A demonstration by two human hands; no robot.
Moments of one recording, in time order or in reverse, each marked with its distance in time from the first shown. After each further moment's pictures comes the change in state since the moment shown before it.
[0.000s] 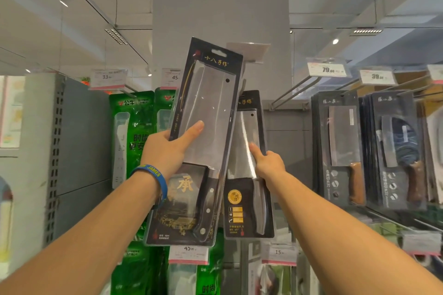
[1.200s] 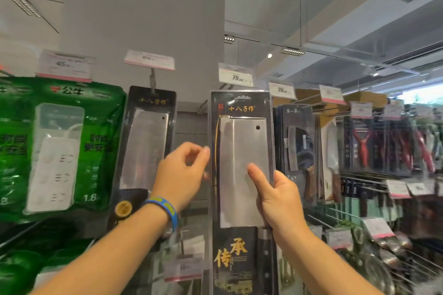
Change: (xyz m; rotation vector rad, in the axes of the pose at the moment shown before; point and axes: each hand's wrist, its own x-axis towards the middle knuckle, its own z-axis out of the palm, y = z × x) left_hand -0.062 0.028 0.185 -0.165 -0.269 0.192; right_hand -0.094 0.056 -0.185 0.142 0.261 -0.289
